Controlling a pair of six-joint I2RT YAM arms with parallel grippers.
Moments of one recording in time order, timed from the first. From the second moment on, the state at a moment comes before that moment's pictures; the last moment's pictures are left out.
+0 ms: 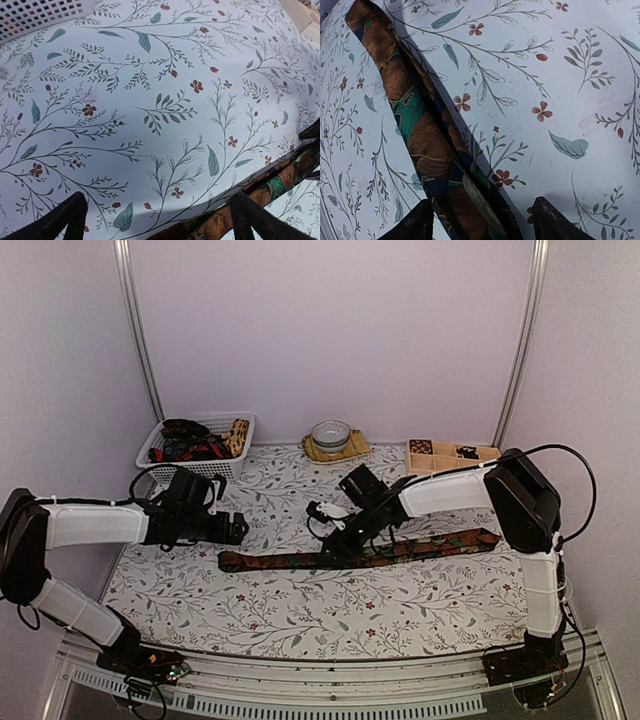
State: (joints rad) left arm -0.50 1.40 0.69 -0.11 -0.10 -0.31; right arm 0.81 2.14 1.45 -0.34 -0.36 -0.11
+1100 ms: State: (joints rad) left arm -0.60 1.28 0.46 -0.02 -0.13 -0.63; right arm 0.41 1.70 0.89 -0.08 -0.65 0.51
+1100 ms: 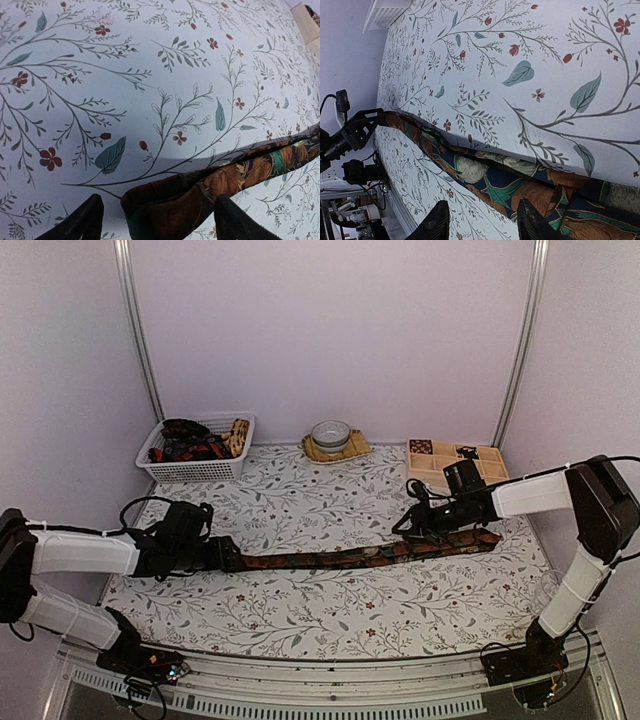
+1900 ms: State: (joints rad) left arm -0.60 1.36 0.44 -0.04 -0.25 -0.68; right arm 0.28 1.70 0.79 0.00 -0.69 0.55
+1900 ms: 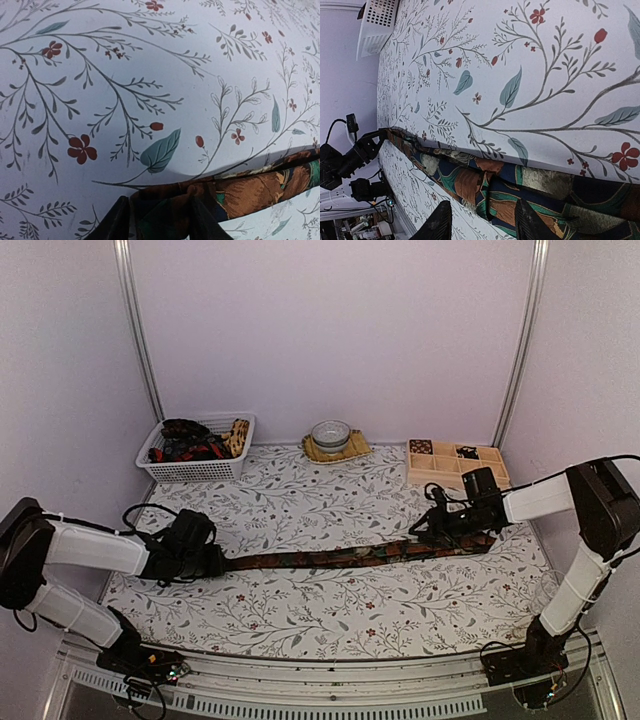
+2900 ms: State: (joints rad) left arm -0.63 1.53 0.59 -0.10 -0.40 -0.59; right arm 0.27 1.73 0.82 -0.07 -0.50 0.53
